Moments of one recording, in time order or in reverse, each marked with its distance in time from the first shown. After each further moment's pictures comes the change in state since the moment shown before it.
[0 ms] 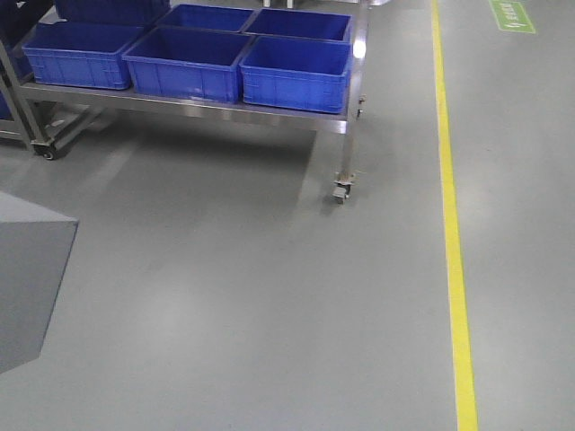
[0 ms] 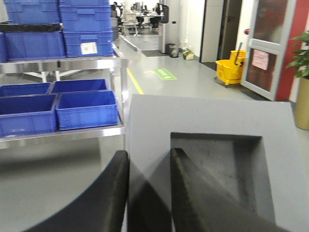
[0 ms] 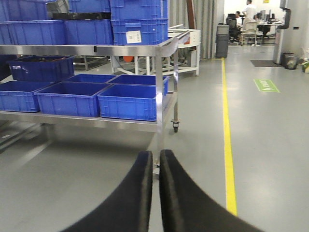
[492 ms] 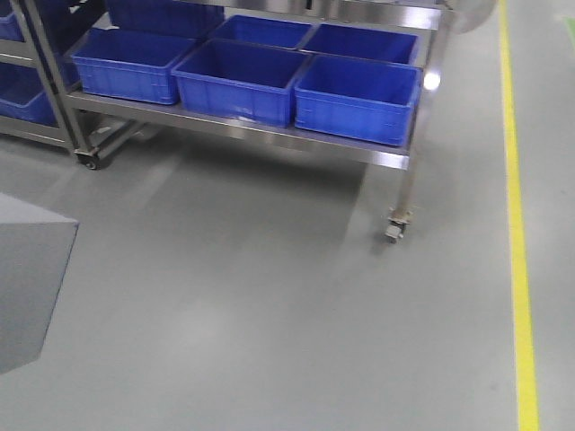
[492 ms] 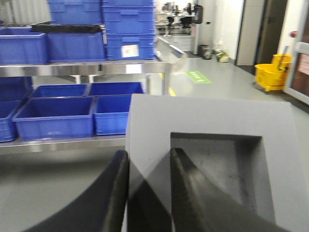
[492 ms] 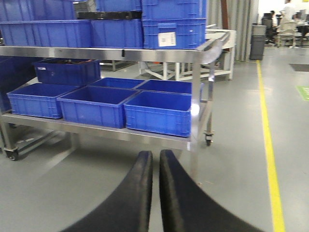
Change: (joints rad) left arm 0.000 0.000 0.000 0.000 0.004 0.000; right arm 0.000 0.000 0.000 0.000 0.000 0.000
